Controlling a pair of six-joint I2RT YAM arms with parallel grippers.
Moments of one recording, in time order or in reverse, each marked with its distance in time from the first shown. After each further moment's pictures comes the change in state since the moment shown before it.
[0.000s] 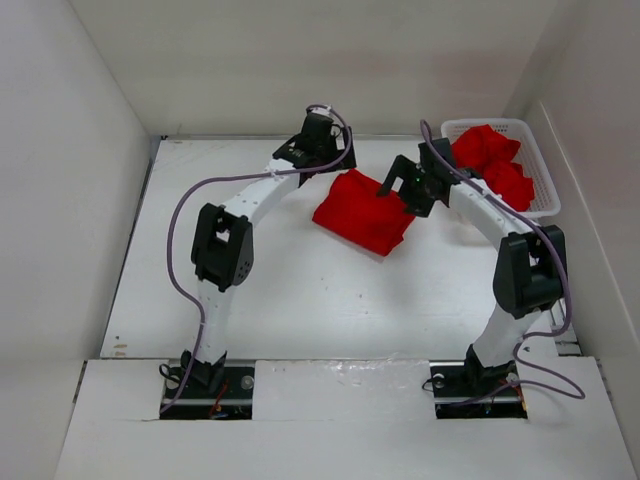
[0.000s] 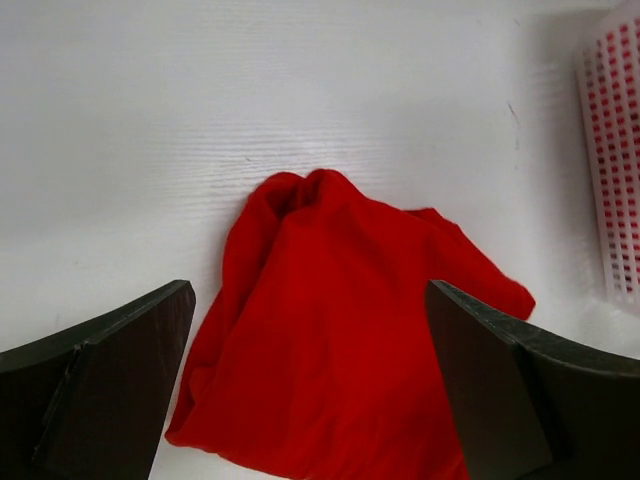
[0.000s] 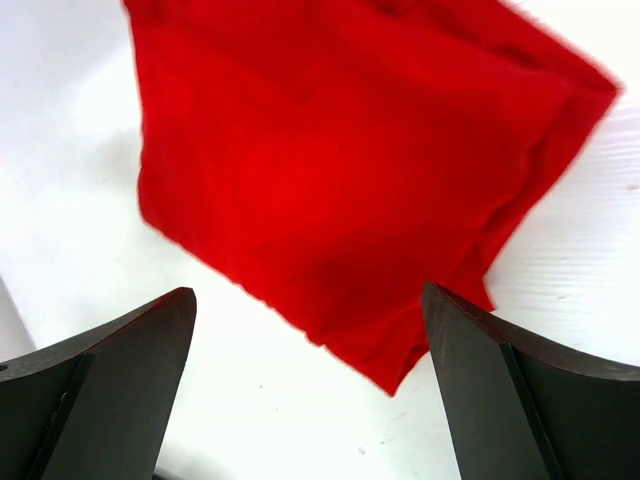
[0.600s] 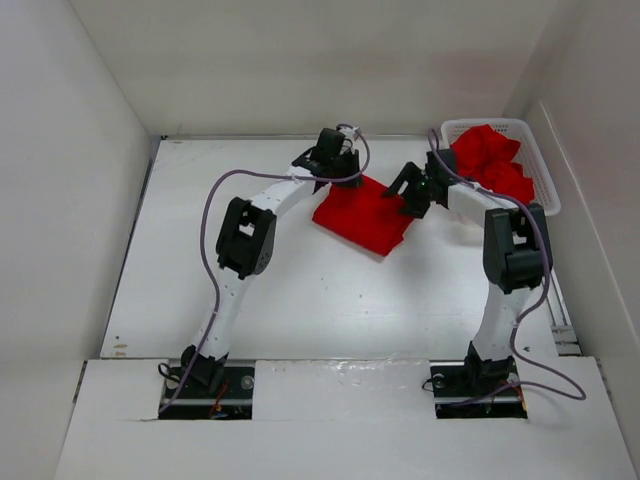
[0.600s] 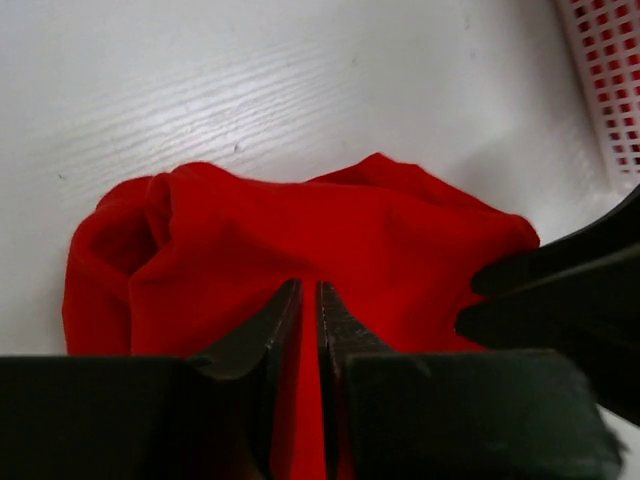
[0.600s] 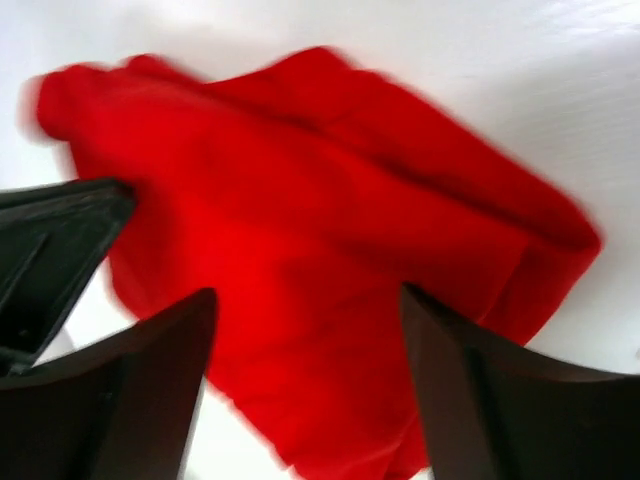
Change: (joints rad) left arm -0.014 0.244 0.128 0.089 0.347 0.140; right arm -0.089 0.183 -0.042 0.263 -0.156 0.084
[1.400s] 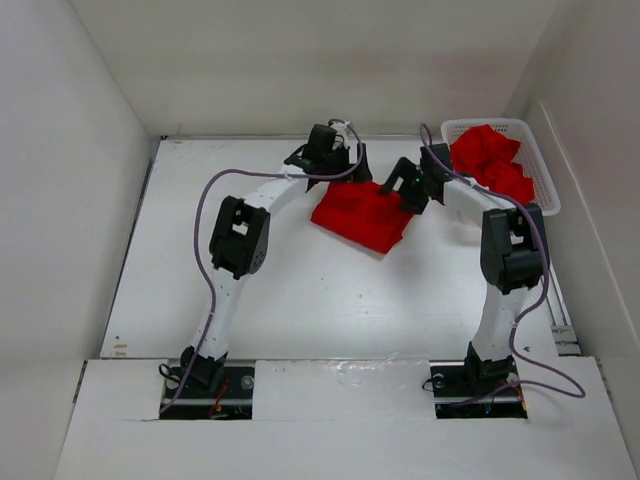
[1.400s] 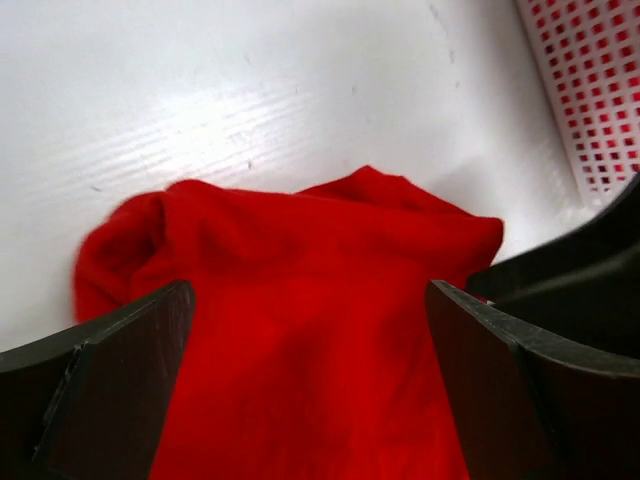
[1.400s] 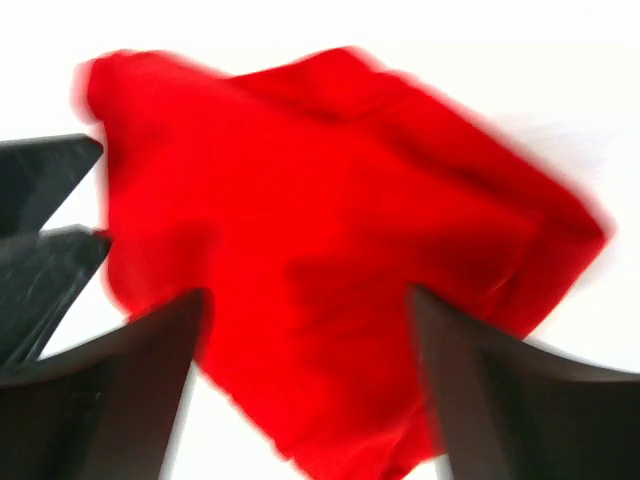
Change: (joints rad) left arm 0.032 -0.016 -0.055 0.069 0.040 -0.037; right arm 0.022 0.040 0.057 -0.042 0.050 -0.058
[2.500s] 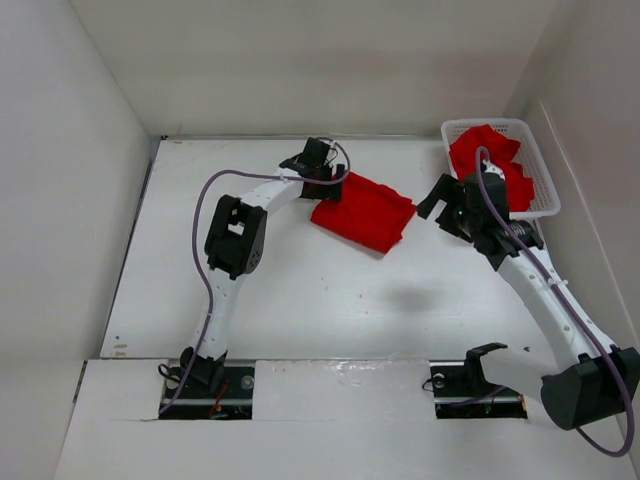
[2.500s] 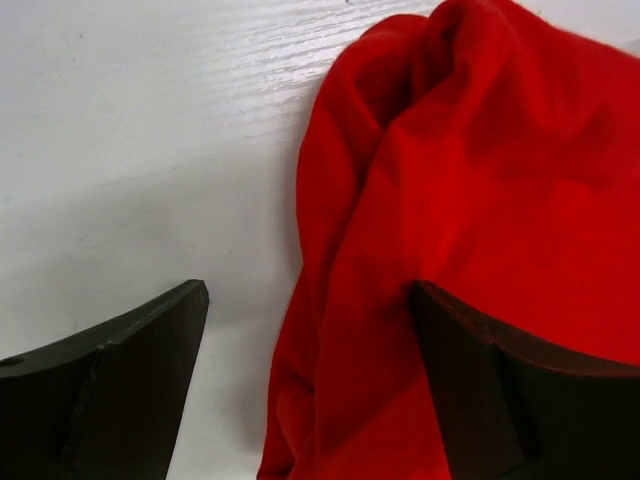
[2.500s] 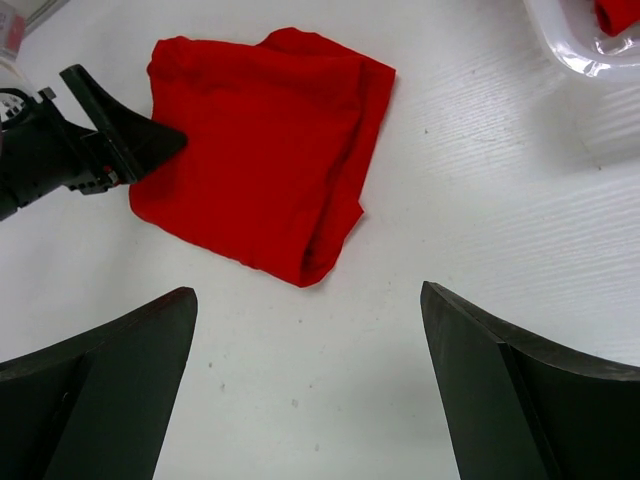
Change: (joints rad) left arm 0.021 -0.053 -0.103 -0.235 -0.291 0.123; right arm 0.082 -0.875 -0.377 -0.262 0.386 -0.060
